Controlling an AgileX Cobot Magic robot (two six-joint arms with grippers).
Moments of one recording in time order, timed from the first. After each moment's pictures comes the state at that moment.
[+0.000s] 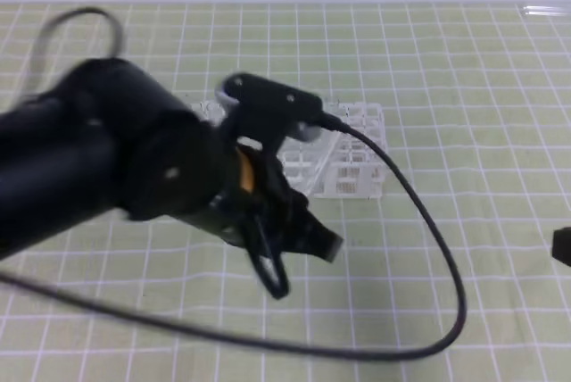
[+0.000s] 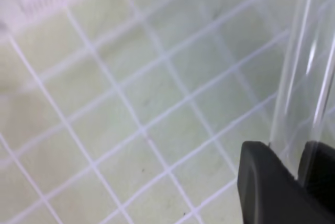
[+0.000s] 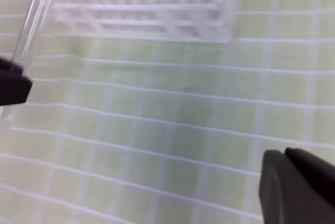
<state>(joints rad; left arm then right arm) -0.85 1.46 -1.14 0.05 0.78 -0.24 0.14 0.77 -0.66 0.54 0.75 -0.25</state>
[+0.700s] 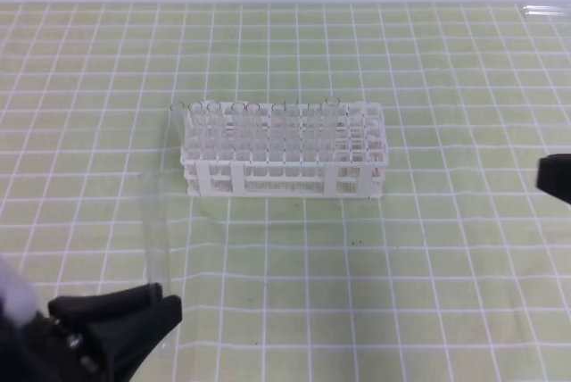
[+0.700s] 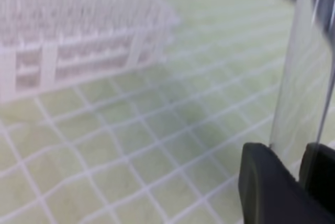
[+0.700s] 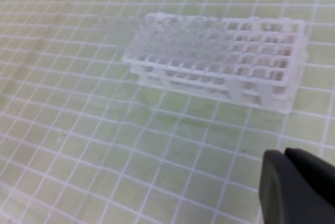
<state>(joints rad) -0.85 0.66 -0.38 0.07 0.15 -0.33 0.20 0.83 -0.82 0.68 0.77 -0.36</state>
